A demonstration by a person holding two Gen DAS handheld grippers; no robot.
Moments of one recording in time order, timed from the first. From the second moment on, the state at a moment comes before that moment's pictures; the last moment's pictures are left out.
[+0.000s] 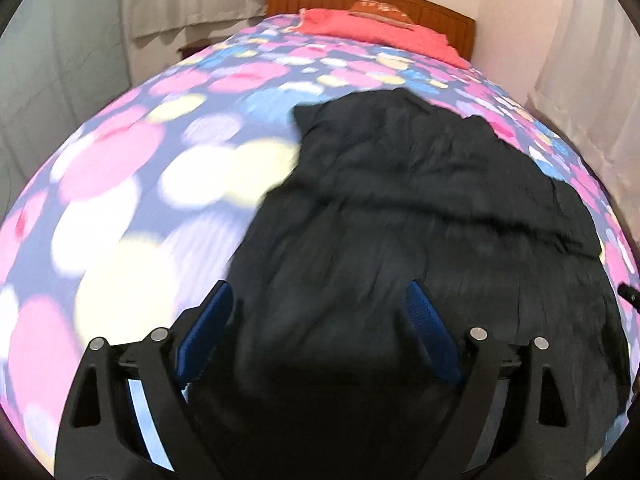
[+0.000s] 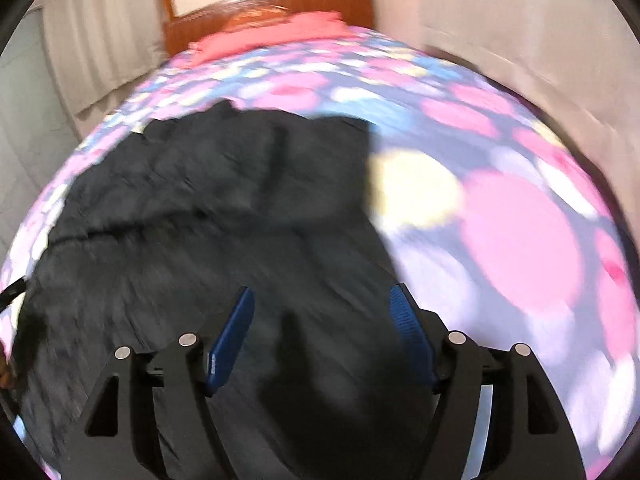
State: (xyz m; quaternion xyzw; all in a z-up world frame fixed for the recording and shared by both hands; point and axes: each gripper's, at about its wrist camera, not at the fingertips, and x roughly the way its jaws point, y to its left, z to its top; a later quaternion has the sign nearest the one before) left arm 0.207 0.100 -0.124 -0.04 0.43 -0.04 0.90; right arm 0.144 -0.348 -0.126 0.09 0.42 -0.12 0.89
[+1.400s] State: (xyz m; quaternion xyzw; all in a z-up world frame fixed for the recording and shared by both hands) left arm 0.013 0.188 -0.114 -0.31 0.42 -0.09 0.85; right arm -0.050 -0.347 -0.134 0.32 0.38 -0.04 0.87
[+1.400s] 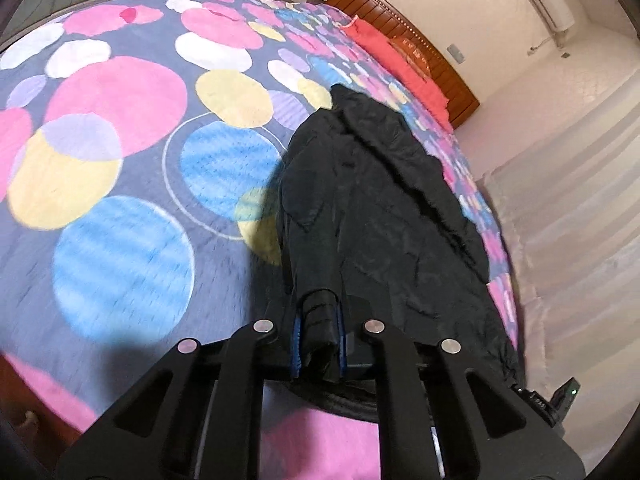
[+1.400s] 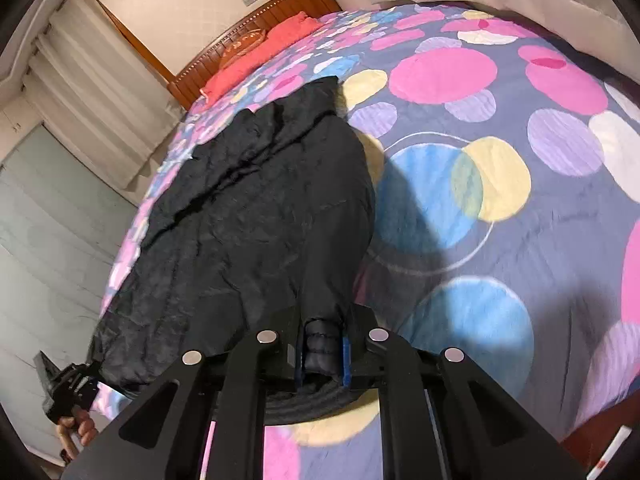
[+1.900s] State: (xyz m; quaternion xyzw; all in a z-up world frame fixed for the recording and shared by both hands) left arm 0.040 0.180 -0.048 -0.32 0.36 -0.13 0.87; right arm -0.028 -0.353 -0.085 0.38 0.31 0.05 0.87
